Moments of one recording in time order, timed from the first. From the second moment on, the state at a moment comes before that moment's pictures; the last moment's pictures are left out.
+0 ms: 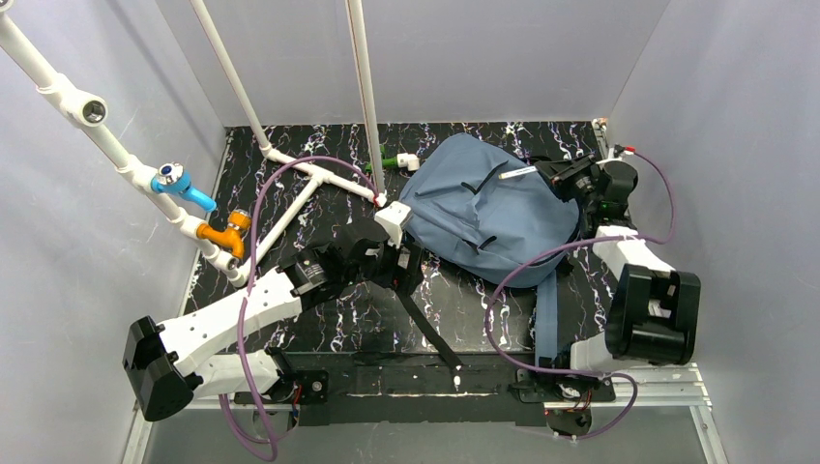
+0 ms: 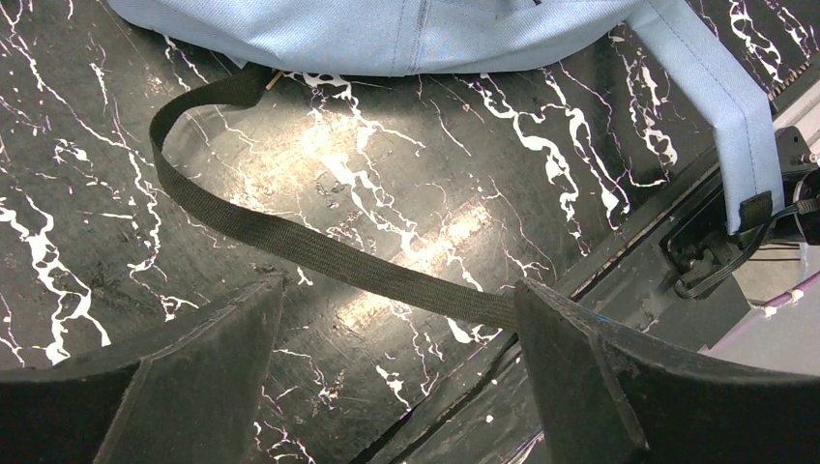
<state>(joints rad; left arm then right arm) -0.94 1.12 0.95 -0.47 -0.09 -0.36 -0.14 1.42 0.80 0.40 -0.45 1.05</state>
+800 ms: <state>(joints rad) -0.94 1.14 0.96 -0.43 -0.08 -0.36 0.16 1.51 0.80 0.46 -0.37 1.02</state>
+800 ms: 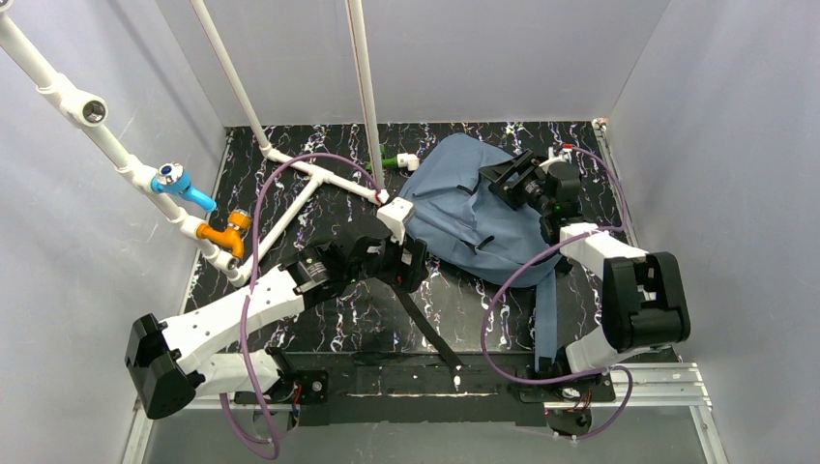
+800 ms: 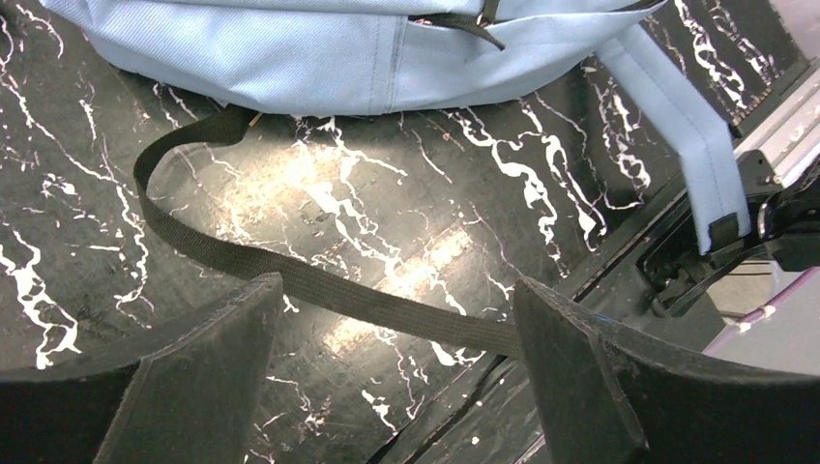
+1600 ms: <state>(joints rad) -0.89 1.27 1.10 -0.29 -0.02 -0.53 0.16 1.74 1.02 0.40 -0.45 0.92</state>
